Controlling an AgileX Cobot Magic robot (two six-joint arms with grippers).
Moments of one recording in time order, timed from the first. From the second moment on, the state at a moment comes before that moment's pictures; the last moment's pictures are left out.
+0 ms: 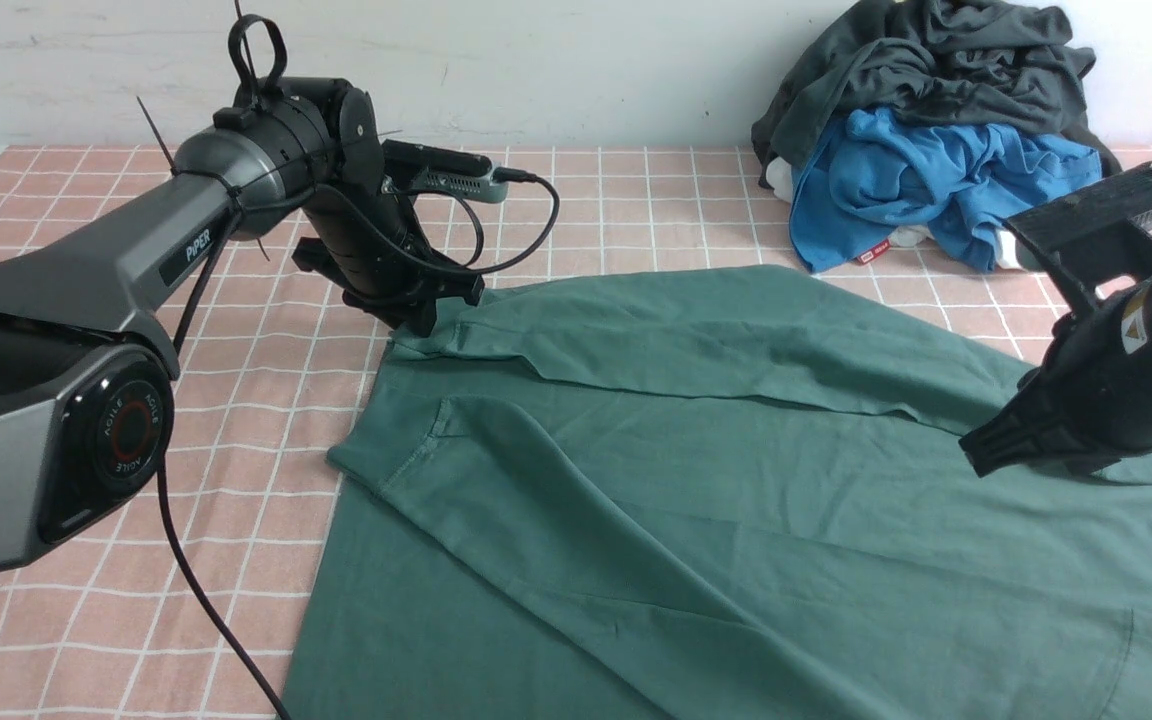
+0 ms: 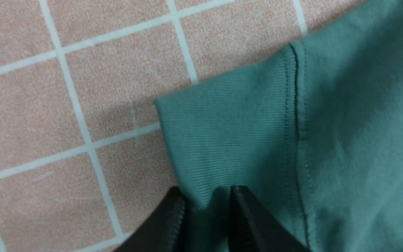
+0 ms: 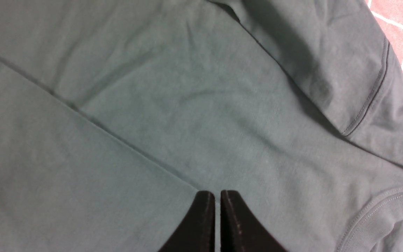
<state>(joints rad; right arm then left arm) 0.32 1.46 -1.06 -0.22 0.93 0.13 -0.20 2.47 -2.21 -0.09 1.01 0.13</state>
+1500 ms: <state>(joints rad) 0.32 1.49 -1.06 -0.22 0.92 0.13 -0.20 2.43 -2.21 -0.05 0.97 0.13</state>
